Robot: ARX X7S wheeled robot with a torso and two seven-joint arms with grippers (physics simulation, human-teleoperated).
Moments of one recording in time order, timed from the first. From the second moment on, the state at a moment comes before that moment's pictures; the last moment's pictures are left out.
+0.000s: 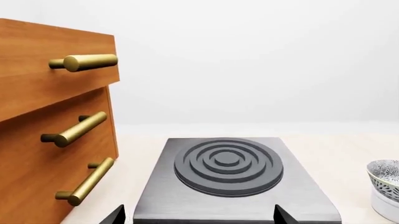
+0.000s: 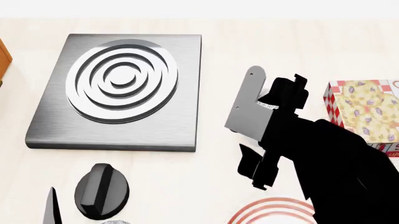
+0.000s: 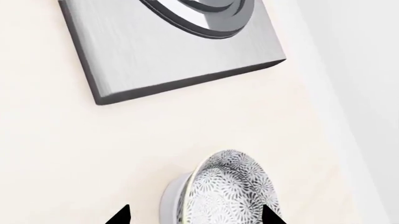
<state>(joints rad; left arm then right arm) 0.16 -0.32 0.21 0.63 -0.16 -0.14 -0.40 1.15 0.54 -0.99 0.41 0.04 0.41 -0.55</state>
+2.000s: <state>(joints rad) 0.14 -0.34 0.24 0.60 -0.20 -0.14 -0.42 1.17 0.49 -1.00 0.61 0.02 0.31 -0.49</state>
